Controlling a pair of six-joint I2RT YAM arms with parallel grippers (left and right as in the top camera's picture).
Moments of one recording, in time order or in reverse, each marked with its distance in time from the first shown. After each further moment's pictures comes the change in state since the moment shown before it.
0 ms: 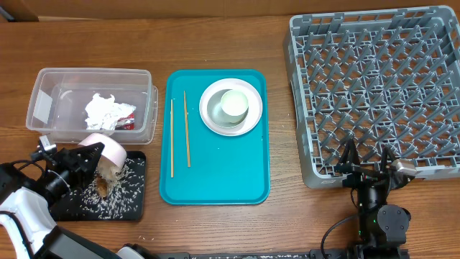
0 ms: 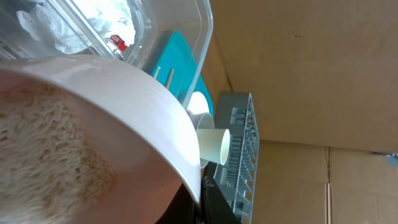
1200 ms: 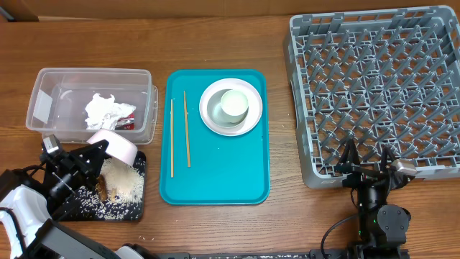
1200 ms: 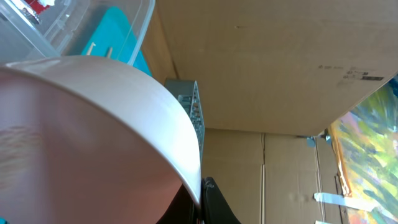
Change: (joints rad) left arm 0.000 0.047 -0.004 -0.181 0.229 0.115; right arm 0.000 0.000 0.000 0.000 0.000 0.000
